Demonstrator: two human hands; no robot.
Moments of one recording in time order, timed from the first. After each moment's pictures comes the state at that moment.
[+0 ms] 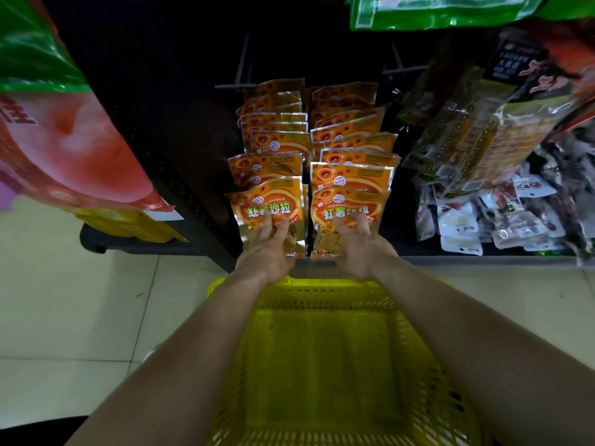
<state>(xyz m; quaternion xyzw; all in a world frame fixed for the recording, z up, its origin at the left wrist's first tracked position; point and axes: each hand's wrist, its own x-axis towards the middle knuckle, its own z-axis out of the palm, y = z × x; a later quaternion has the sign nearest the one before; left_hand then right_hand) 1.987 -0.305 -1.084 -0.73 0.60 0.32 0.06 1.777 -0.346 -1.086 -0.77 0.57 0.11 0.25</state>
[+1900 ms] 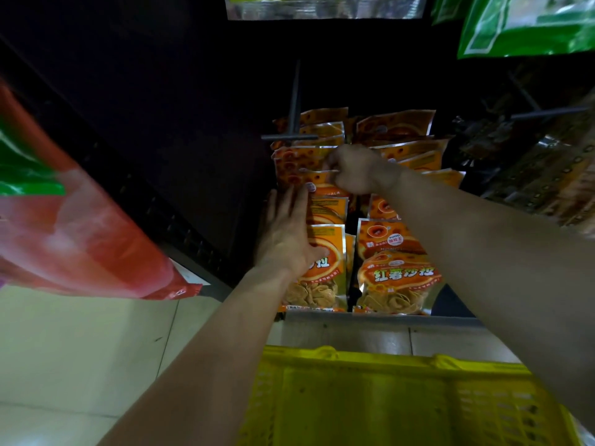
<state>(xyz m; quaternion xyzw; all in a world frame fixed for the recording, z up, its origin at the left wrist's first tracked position) 2.029 -0.407 -1.062 -0.76 0.62 0.16 -0.09 1.898 -0.546 -1.022 -0.85 0.49 -0.03 0.20</state>
